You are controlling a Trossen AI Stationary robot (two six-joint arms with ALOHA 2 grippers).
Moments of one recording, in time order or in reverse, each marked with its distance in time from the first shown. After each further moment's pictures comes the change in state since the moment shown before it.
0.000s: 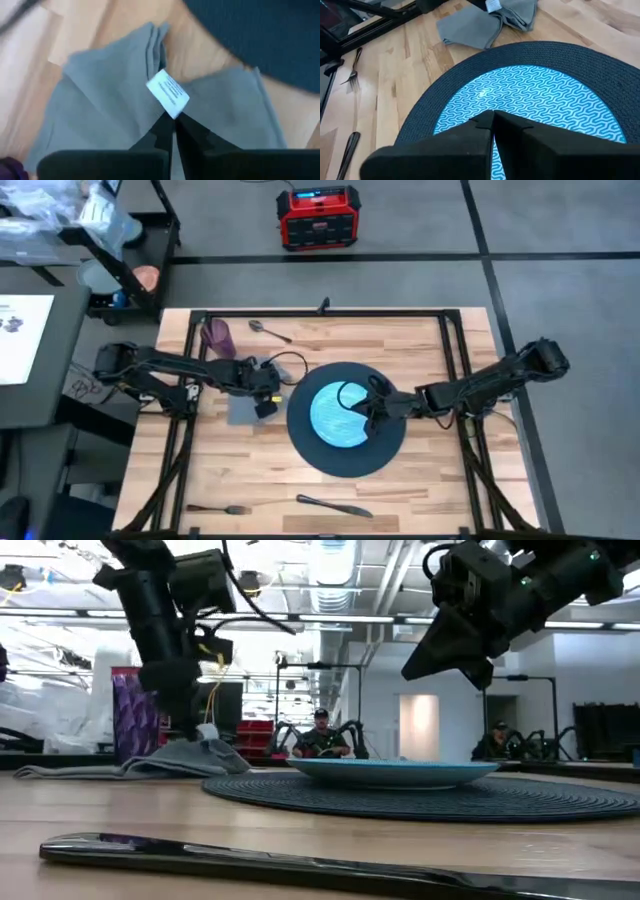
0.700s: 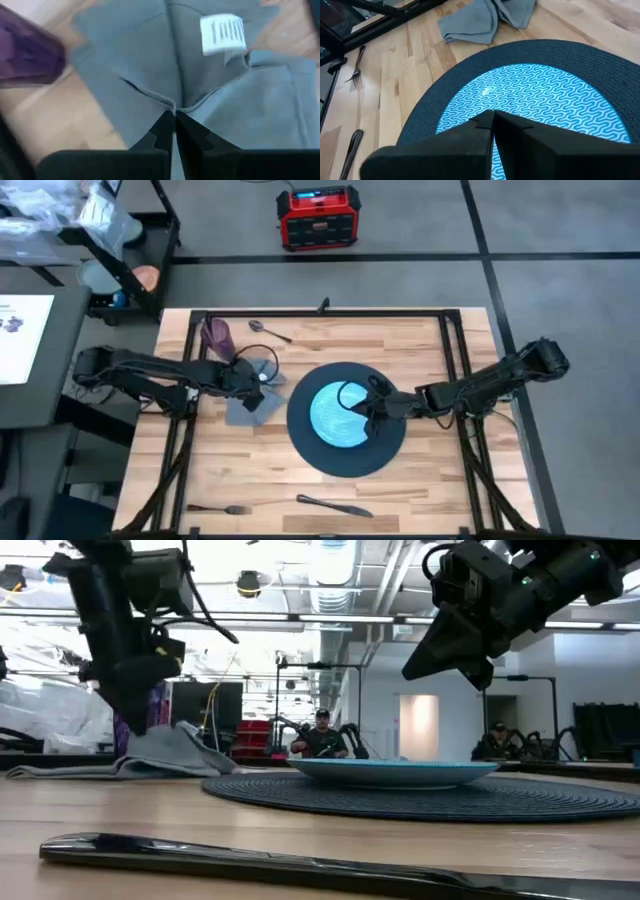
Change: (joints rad) left arm -0.031 -0.188 -0.130 -0.166 -0.072 -0.501; right arm 0.000 0.000 0.000 0.000 -0.014 0.000
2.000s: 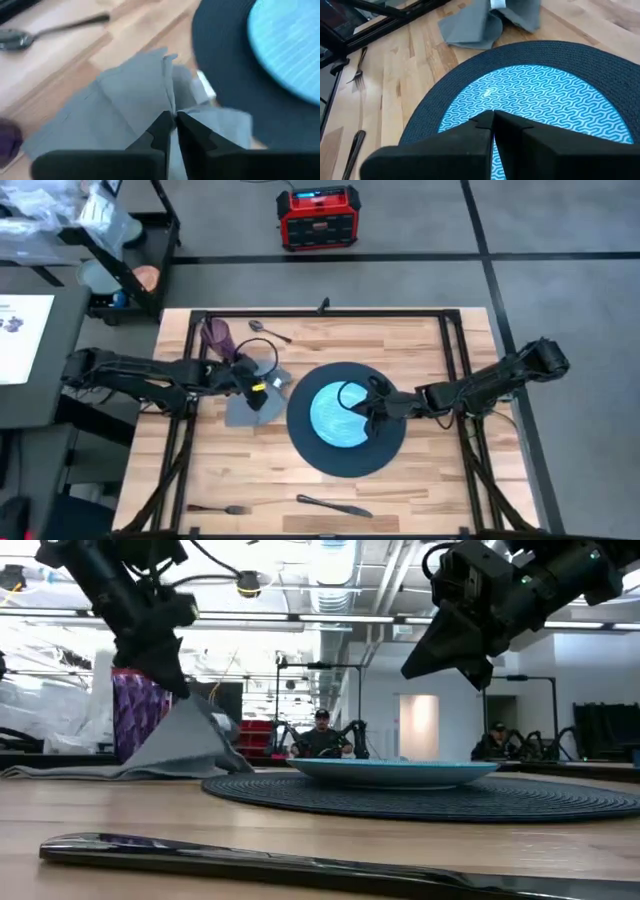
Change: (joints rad) left arm -0.022 -0.126 0.000 0.163 -0.011 0.164; right arm 0.000 0.000 0.000 0.007 -0.005 0.000
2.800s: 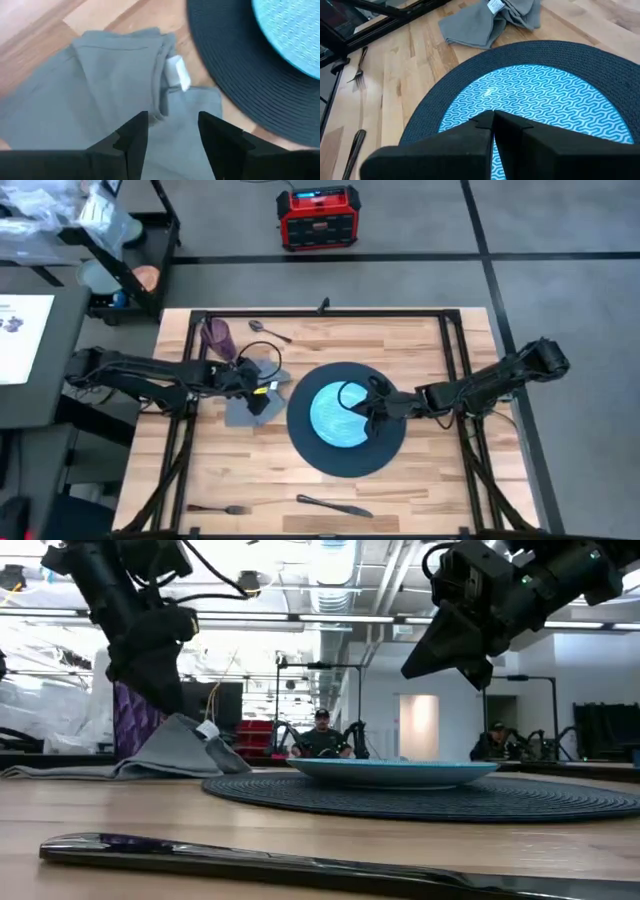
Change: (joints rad) left arm -0.009 0.007 0.000 -0.007 0.129 -0.045; right arm 0.000 0.000 0.000 0.000 -0.002 -0.003
